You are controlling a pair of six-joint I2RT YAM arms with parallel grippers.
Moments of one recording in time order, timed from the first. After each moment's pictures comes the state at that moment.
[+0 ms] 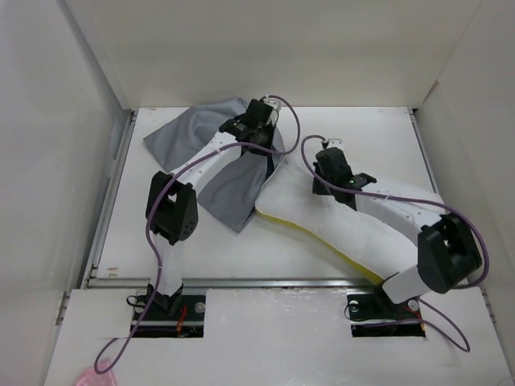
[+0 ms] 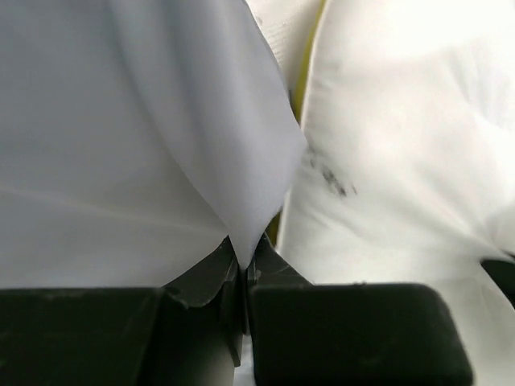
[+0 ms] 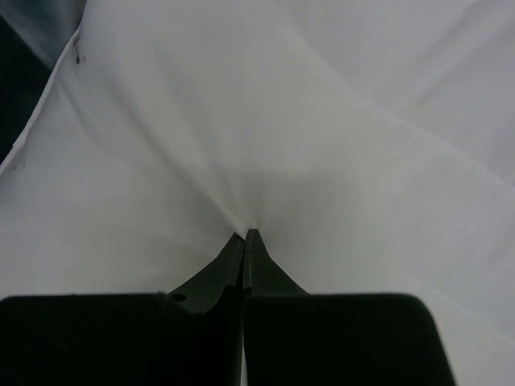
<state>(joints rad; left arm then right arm) -0.58 2.02 1.85 -0.64 -0.03 -0.25 0.52 1.46 0.98 -0.28 0.28 0.42</state>
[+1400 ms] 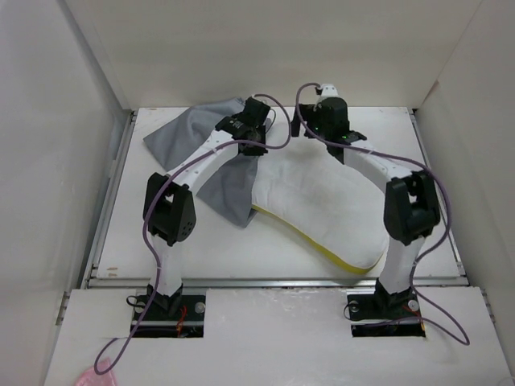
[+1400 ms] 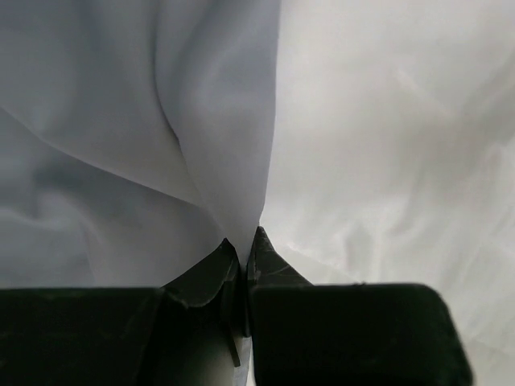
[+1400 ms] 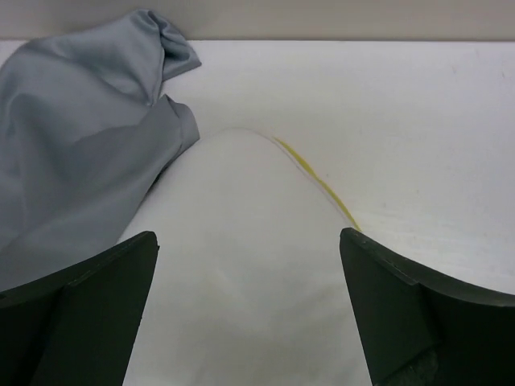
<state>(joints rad) -0.57 2.00 1.87 -0.76 -0.15 -0.43 0.36 1.82 1.43 0.03 0.06 0.29</state>
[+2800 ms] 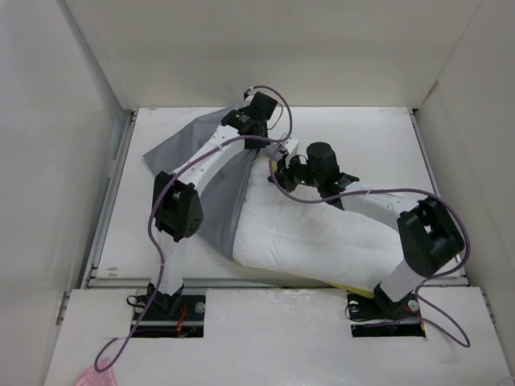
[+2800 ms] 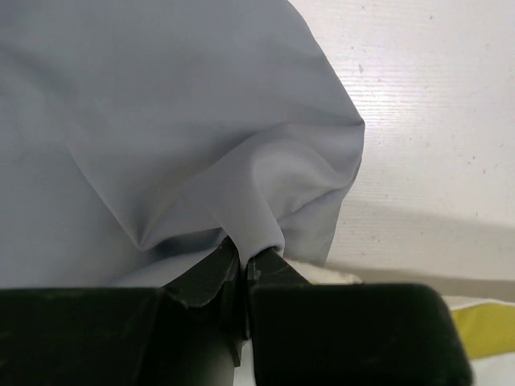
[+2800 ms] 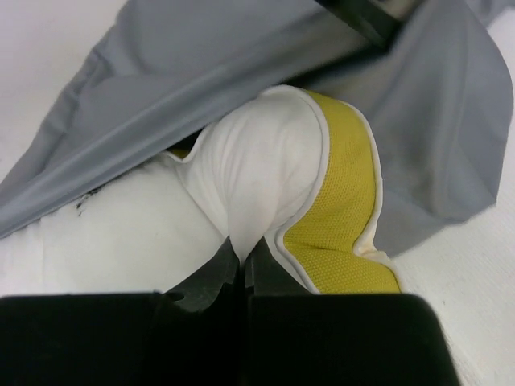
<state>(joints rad) -0.58 2.08 2.04 -0.85 -0.32 -0.52 0.56 1.63 1.01 0.23 -0.44 -0.07</state>
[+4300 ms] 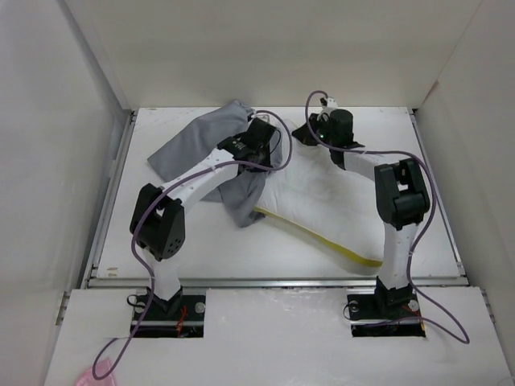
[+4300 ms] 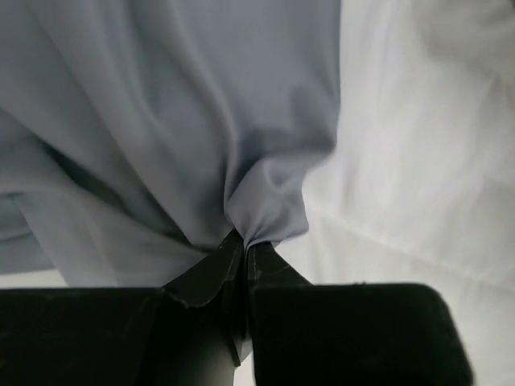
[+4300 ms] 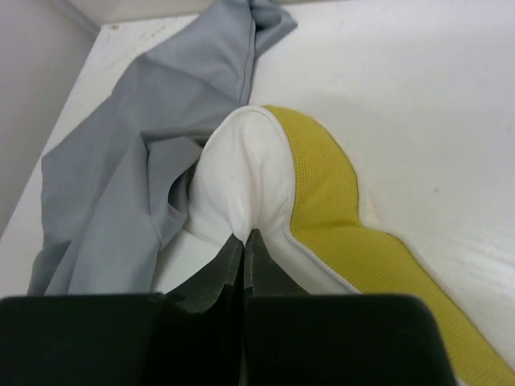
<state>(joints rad) -0.67 1.80 1.55 -0.60 -0.20 -0.55 0.25 2.11 1.47 0.38 -0.40 0.47</state>
